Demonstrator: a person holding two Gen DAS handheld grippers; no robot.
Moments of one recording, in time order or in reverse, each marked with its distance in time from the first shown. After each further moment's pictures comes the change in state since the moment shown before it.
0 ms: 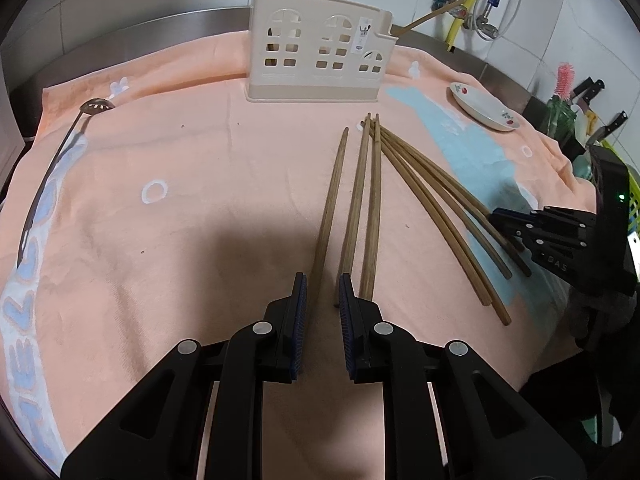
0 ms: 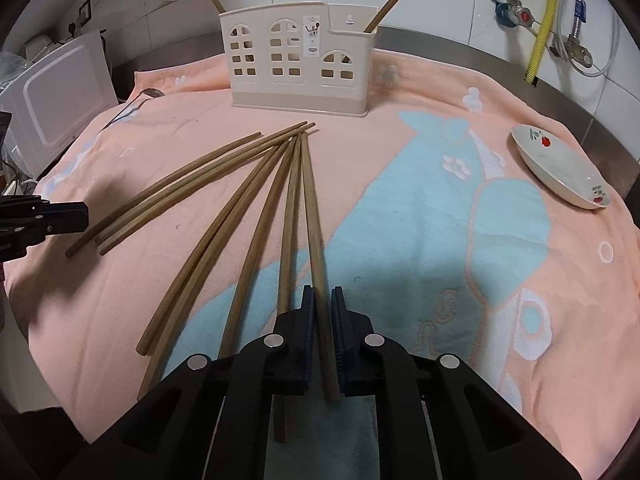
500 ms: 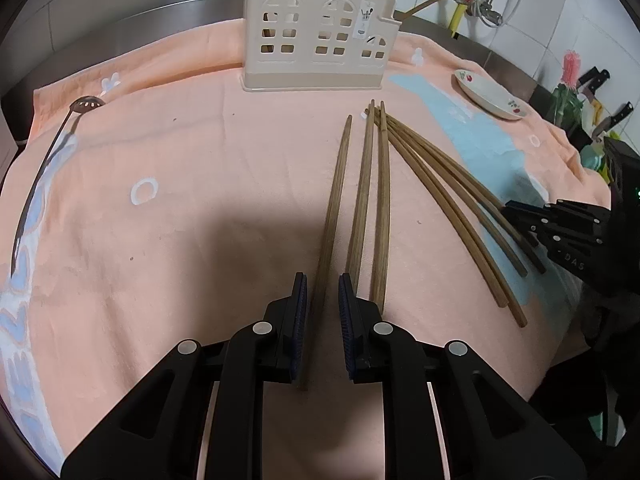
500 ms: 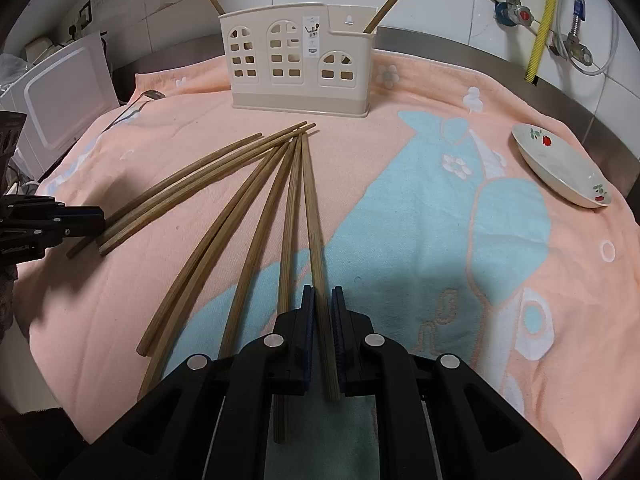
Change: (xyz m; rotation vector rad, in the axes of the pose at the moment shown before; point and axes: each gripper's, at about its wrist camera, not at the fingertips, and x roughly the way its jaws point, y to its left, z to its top) left arm 0.017 0.001 0.004 0.023 0.038 0.013; right arm 0.000 0.000 0.000 0.005 -0.008 0.008
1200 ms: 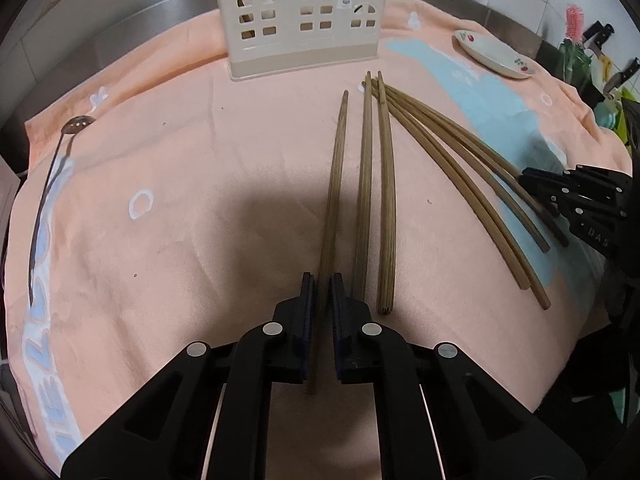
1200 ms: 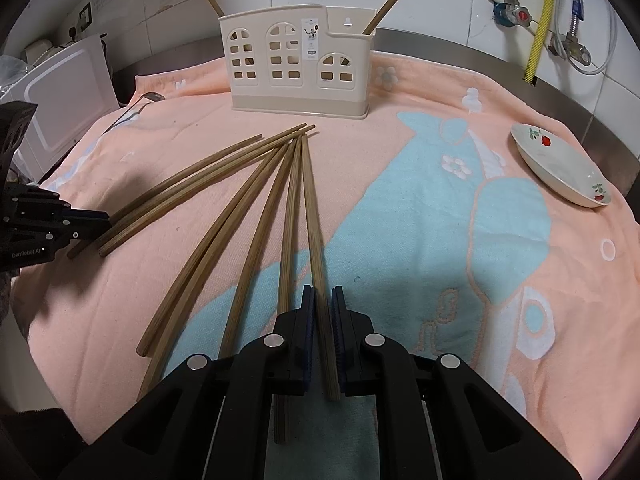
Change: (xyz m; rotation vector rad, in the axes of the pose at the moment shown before) left arm 0.012 -0.010 0.011 0.103 0.112 0.073; right arm 0.000 0.000 -0.002 0.003 -0.009 0.001
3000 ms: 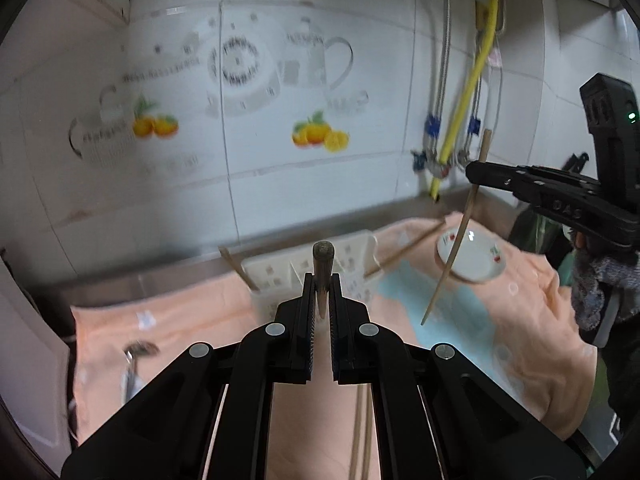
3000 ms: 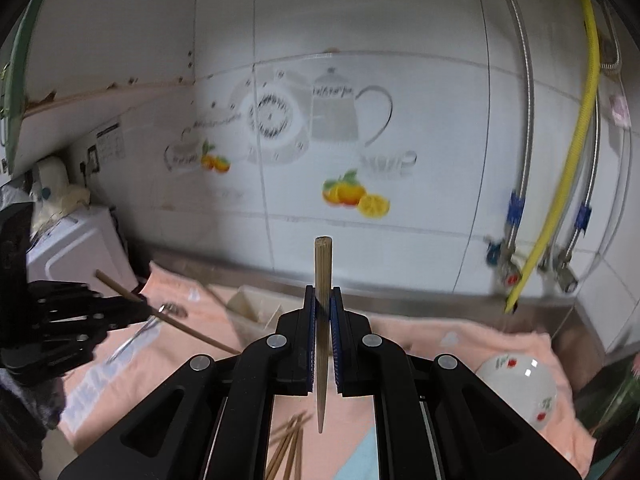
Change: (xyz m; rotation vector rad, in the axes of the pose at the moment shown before) left arm -0.176 0.012 0.176 0.010 -0.504 -0.002; right arm -0.135 -0.022 0.264 -0.002 -0.401 0.024
